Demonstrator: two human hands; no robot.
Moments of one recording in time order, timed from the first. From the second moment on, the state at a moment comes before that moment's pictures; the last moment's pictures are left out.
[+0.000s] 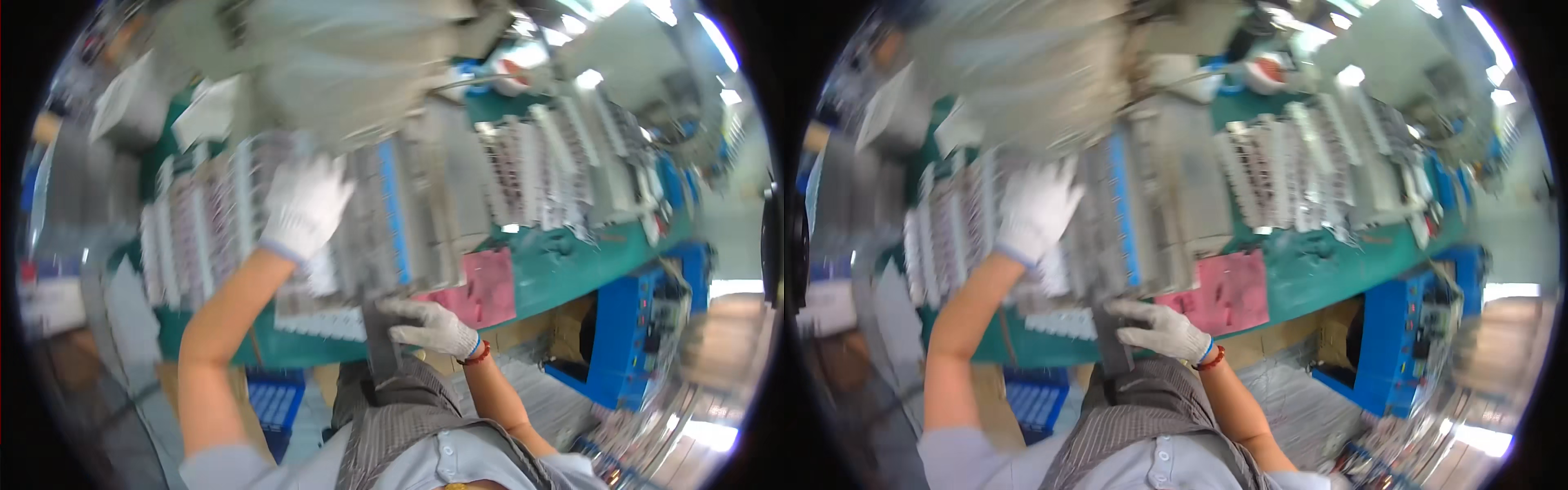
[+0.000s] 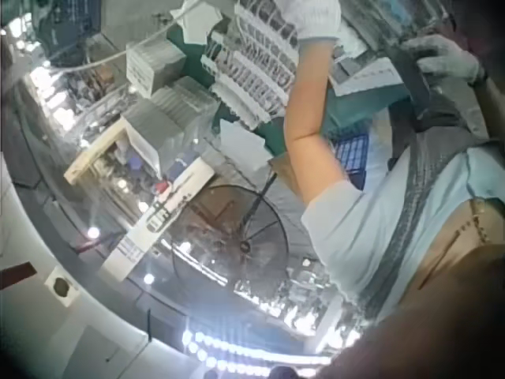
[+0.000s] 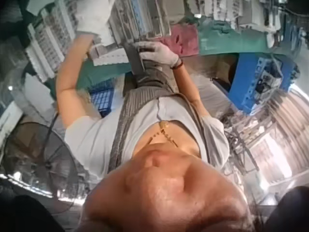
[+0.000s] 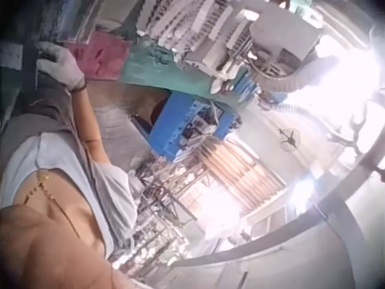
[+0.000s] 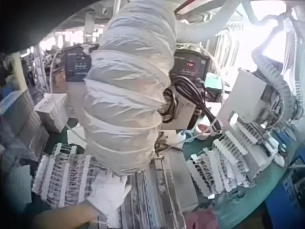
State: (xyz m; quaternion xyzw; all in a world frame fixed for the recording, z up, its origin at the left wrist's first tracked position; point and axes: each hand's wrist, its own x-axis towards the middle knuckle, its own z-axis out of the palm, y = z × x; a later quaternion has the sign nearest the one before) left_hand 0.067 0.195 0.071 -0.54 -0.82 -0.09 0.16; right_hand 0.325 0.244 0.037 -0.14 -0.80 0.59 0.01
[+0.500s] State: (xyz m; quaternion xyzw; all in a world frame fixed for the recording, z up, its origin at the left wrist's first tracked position) left_hand 0.304 0.378 0.205 -0.66 -0.72 -0.21 0.09; right_hand 0.569 0.491 0.016 -0.34 -0.83 0.43 0.05
